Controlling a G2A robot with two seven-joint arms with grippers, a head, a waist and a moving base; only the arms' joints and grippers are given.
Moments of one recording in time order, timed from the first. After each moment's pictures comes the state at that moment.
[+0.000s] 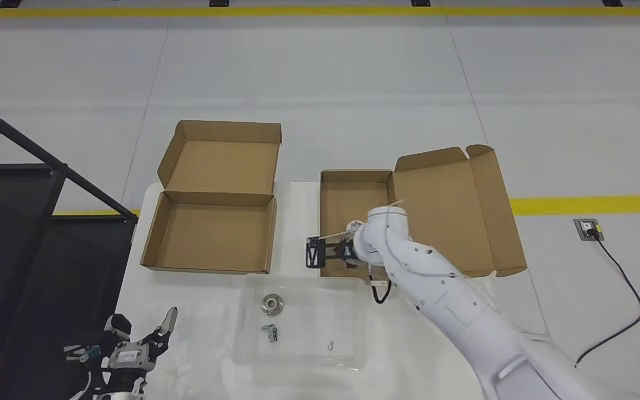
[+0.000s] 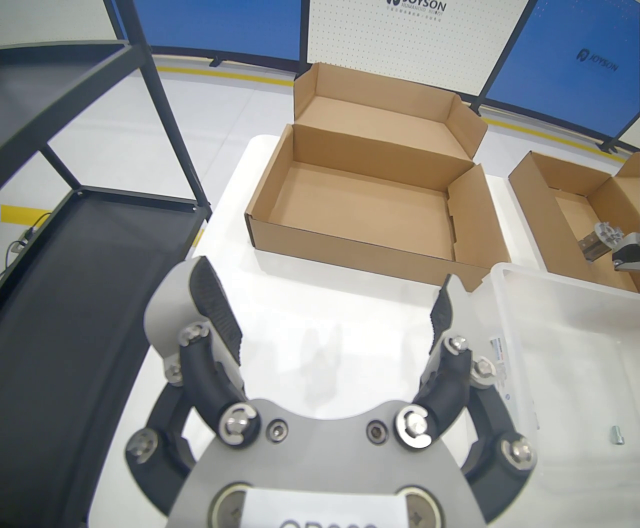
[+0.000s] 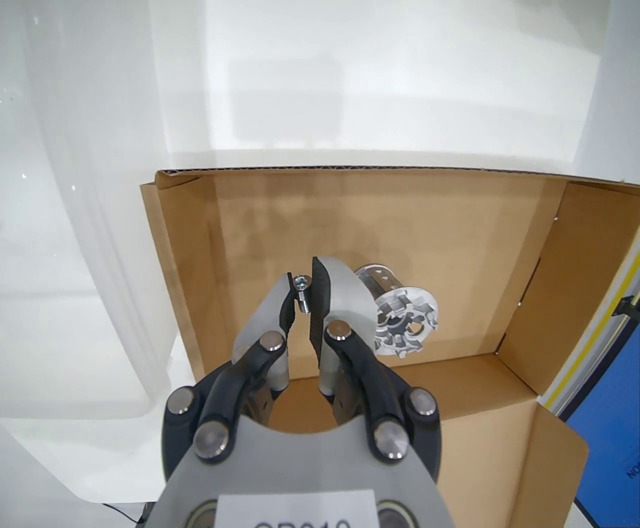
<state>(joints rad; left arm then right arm) 1.81 -1.23 -1.76 -1.85 1.07 -0.02 0.20 -0.30 -1.51 0.65 -0.81 -1.52 -0.86 0.68</state>
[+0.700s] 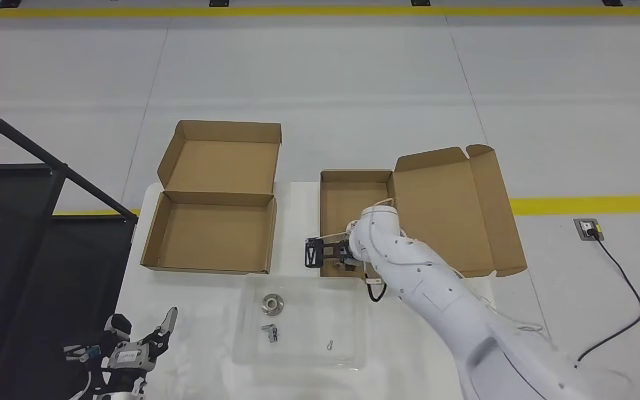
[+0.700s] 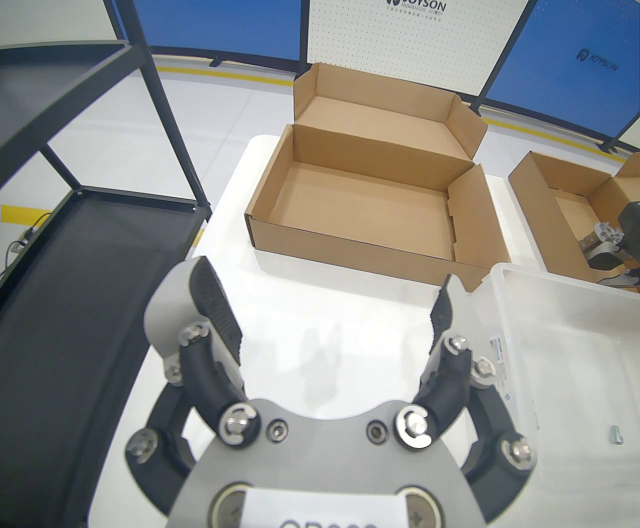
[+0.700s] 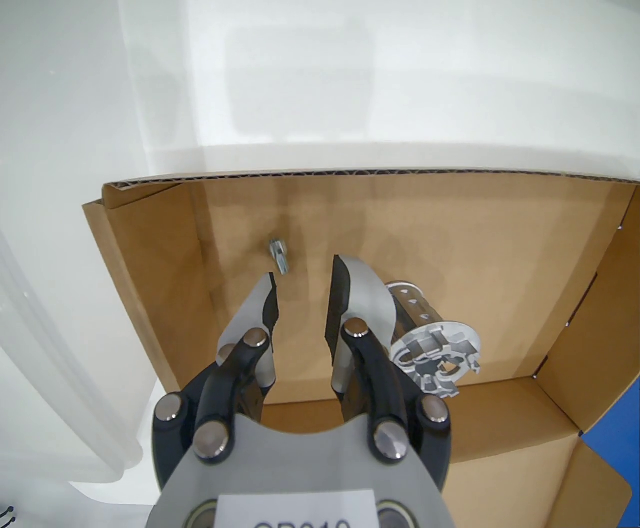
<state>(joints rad) 1.81 -1.23 -1.76 -1.85 1.07 -0.02 0.20 -0.20 -1.62 0.54 -0.49 -1.55 -0.84 0.51</state>
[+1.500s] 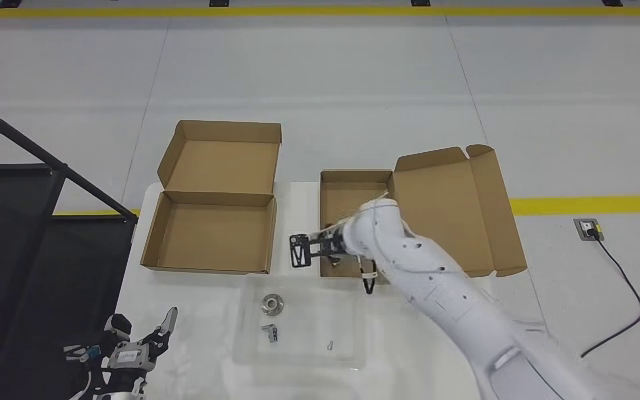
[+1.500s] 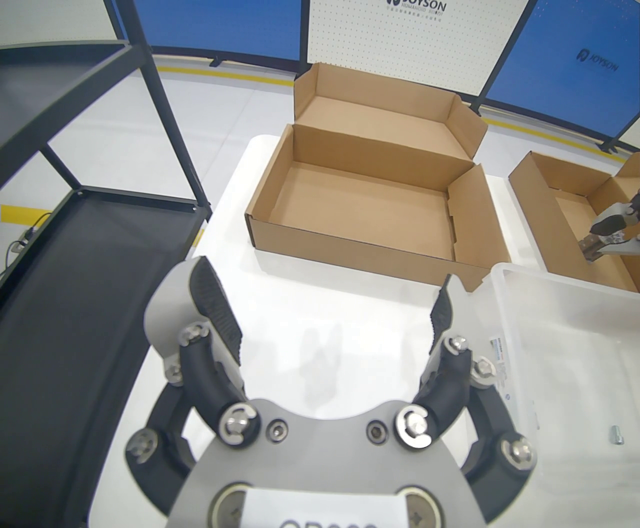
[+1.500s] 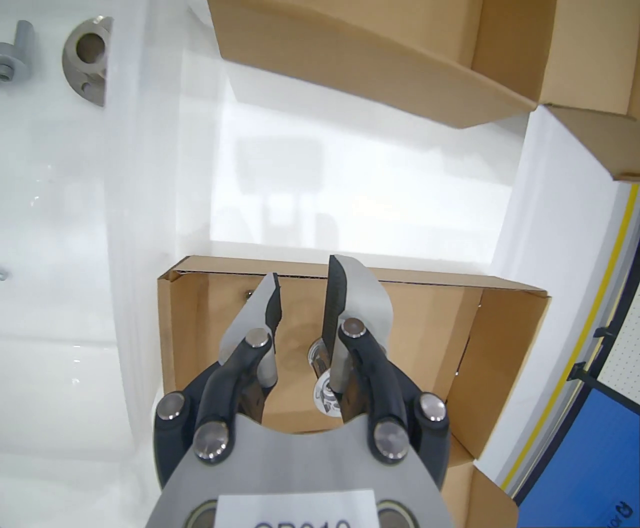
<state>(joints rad) 1.81 -1.23 -1.76 -1.85 1.07 -0.02 0.20 -0.29 -1.50 0.64 -0.86 -1.70 -0.92 0.33</state>
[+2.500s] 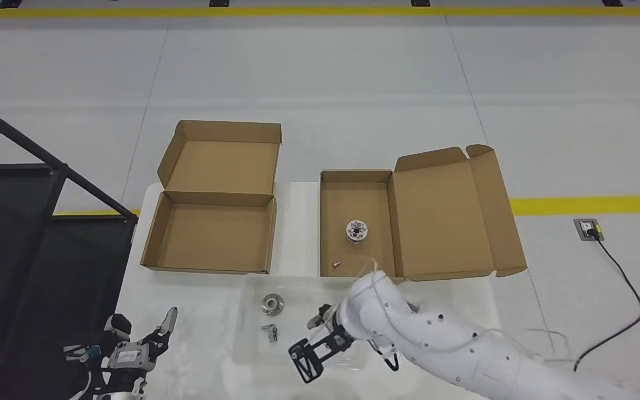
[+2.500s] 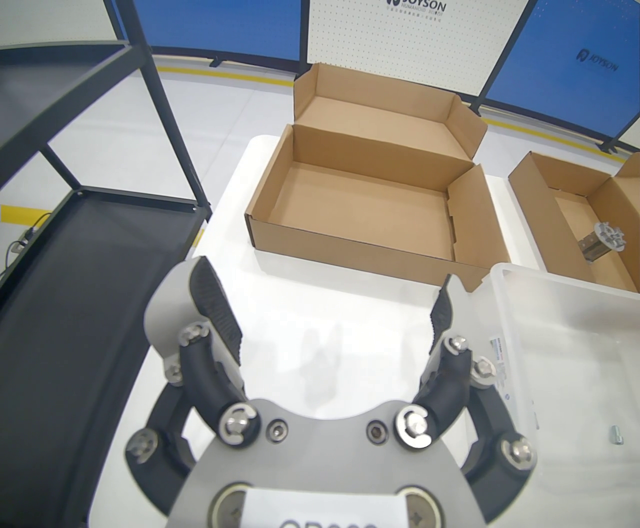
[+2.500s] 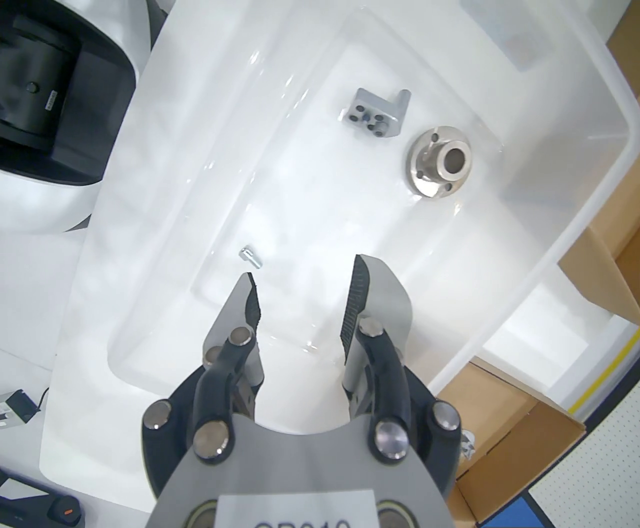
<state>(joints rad) 1.81 -1.23 -1.76 -1.85 1.07 -0.02 0.20 -0.40 -1.20 0.30 -1.48 -1.35 -1.01 0.66</state>
